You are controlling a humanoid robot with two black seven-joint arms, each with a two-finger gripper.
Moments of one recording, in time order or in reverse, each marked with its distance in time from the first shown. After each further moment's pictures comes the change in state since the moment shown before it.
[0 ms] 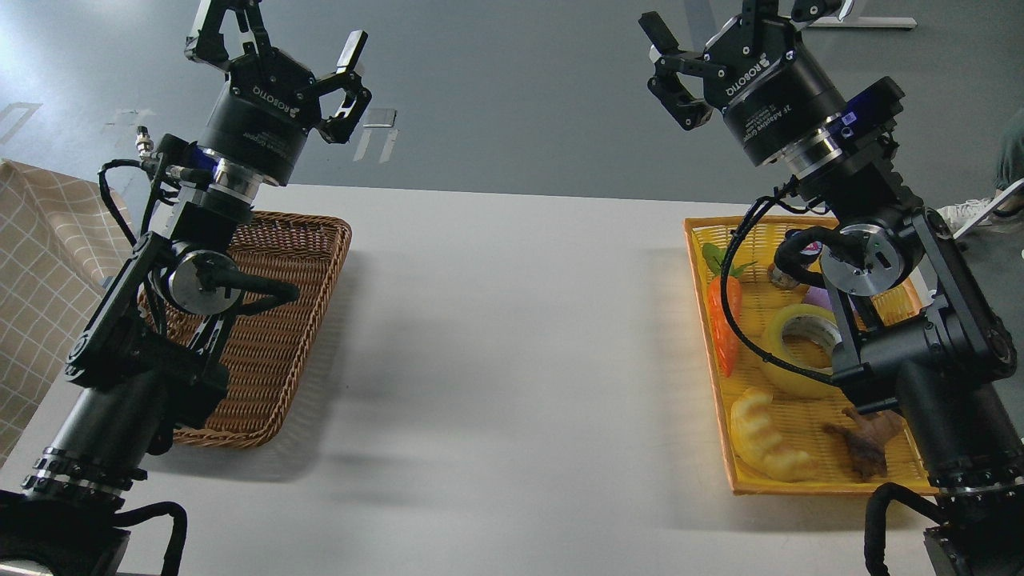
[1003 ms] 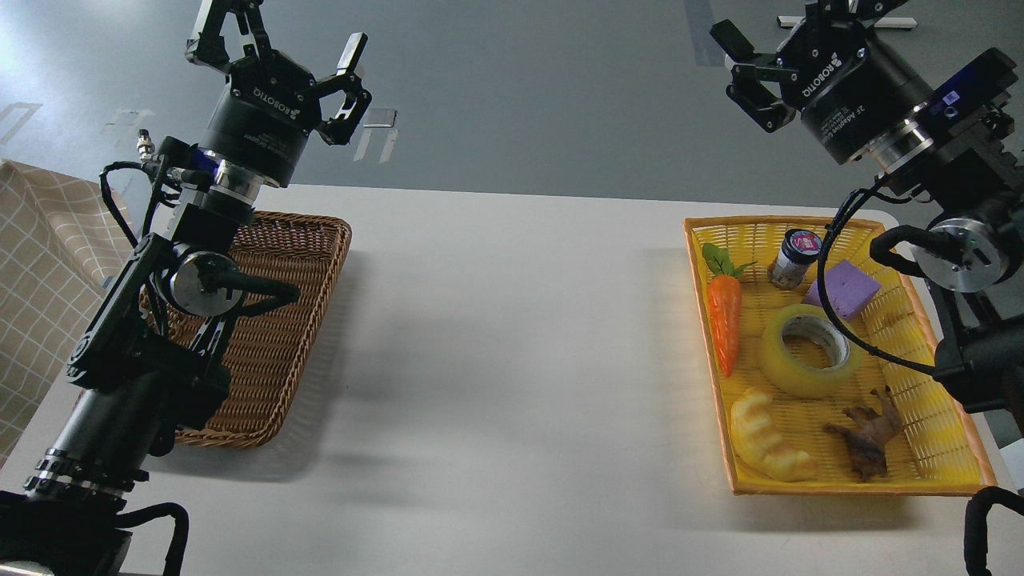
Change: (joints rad) left arm -0.001 -0.006 0.002 0.000 -0.001 0.003 0.000; right arm -0.020 -0.259 -0.043 0.101 -0.117 -0.003 -0.038
